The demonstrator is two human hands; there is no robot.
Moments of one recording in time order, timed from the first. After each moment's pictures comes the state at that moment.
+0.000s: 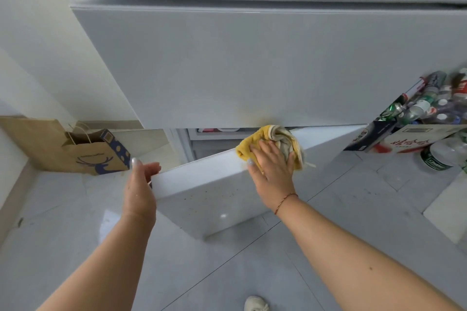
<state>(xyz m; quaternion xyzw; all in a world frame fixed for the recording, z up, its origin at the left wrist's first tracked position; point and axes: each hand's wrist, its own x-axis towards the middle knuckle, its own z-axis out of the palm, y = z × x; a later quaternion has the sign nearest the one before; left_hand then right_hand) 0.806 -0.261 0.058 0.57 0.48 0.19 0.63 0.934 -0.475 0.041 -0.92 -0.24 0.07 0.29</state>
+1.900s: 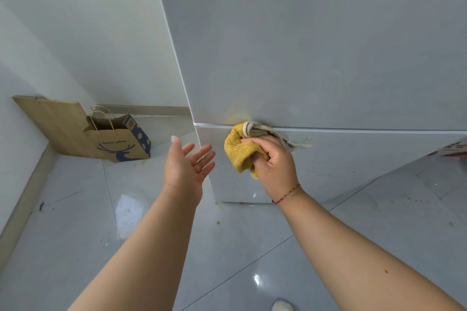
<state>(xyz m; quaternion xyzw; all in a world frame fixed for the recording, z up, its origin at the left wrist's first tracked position) 0.855 -0.181 0.029 0.36 0.48 0.12 0.79 0.927 -0.325 0.009 -0.76 -0.21 0.09 0.61</state>
